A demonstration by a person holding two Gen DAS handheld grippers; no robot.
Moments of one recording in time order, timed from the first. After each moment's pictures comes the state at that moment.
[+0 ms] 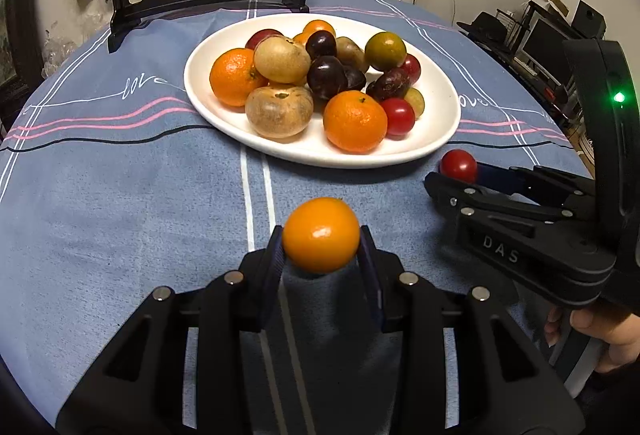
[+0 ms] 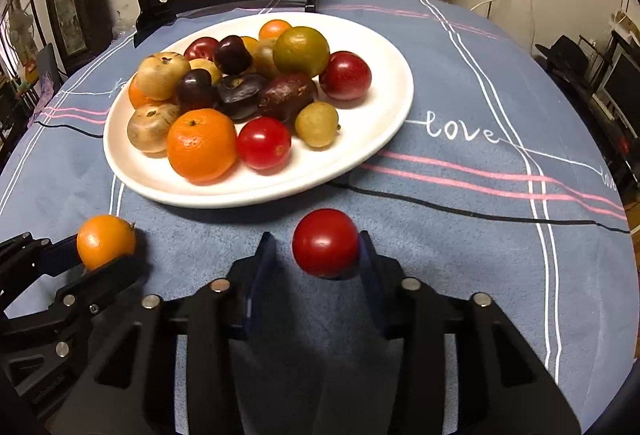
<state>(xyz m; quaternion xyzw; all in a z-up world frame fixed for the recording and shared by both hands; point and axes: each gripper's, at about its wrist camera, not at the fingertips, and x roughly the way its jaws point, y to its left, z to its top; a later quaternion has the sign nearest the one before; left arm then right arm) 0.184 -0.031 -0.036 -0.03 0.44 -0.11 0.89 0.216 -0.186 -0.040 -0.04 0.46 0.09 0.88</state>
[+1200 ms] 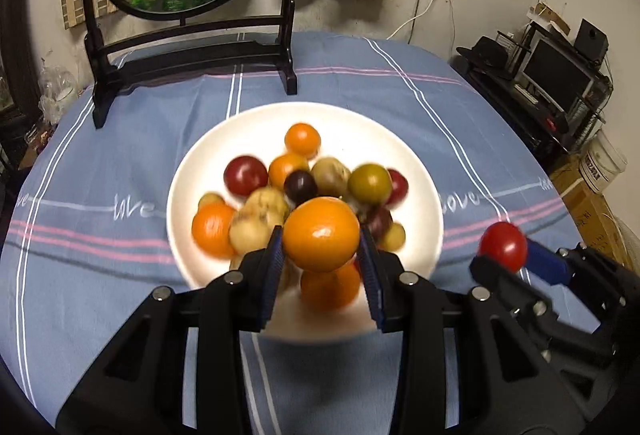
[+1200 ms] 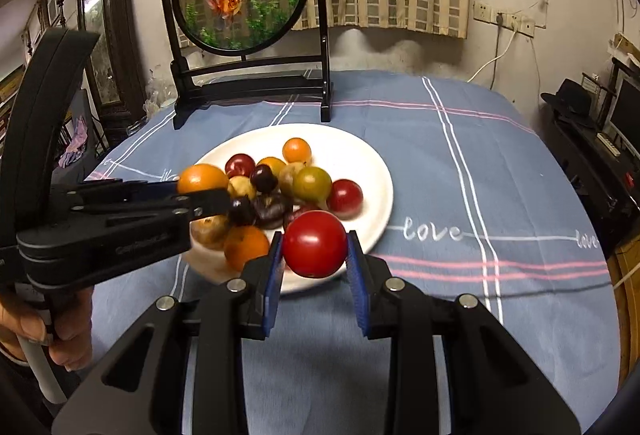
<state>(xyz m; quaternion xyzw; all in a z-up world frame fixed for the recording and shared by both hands) 0.275 -0.054 0.042 -0.03 0.42 -0.11 0.90 0.216 -0.204 0.044 -0.01 0.36 0.15 0.92</state>
